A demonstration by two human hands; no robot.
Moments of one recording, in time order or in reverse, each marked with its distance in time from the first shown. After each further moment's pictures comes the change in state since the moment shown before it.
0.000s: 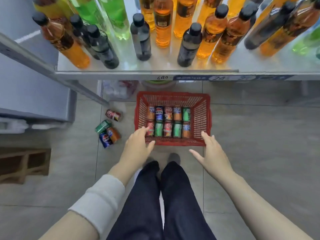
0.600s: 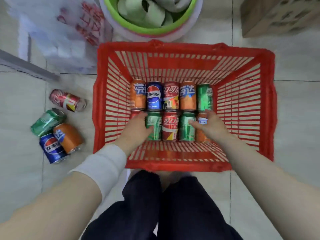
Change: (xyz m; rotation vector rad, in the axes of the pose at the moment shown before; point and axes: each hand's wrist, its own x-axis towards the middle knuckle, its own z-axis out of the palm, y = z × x) left_hand 0.316 -0.174 0.257 0.003 -0.165 -0.038; right_hand 0.354 0.138 0.247 0.224 -0.067 0.235
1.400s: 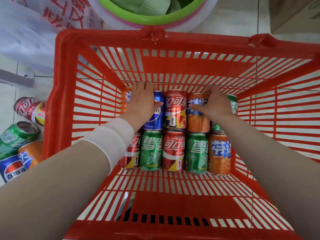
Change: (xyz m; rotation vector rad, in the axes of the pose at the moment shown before) left_hand 0.169 -0.001 0.011 0.296 0.271 0.153; right_hand 0.163 -0.023 0.017 -0.201 0.160 -0.134
